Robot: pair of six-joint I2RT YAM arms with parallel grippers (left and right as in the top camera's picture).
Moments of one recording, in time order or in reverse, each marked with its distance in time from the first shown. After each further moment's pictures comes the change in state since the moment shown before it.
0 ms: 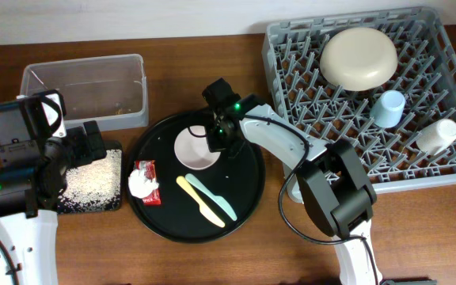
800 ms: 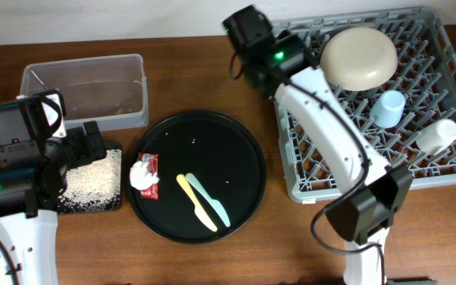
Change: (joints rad) left arm 0.000 0.000 0.000 -0.003 0.000 0.000; right arm -0.092 -0.109 0.541 -0.377 0.942 -0.734
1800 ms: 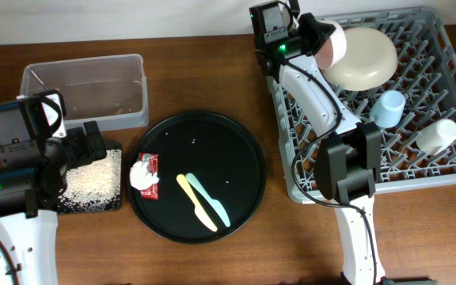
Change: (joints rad) left arm 0.000 0.000 0.000 0.000 0.000 0.000; right arm -0.174 0.311 -0.010 0.587 0.506 -0.375
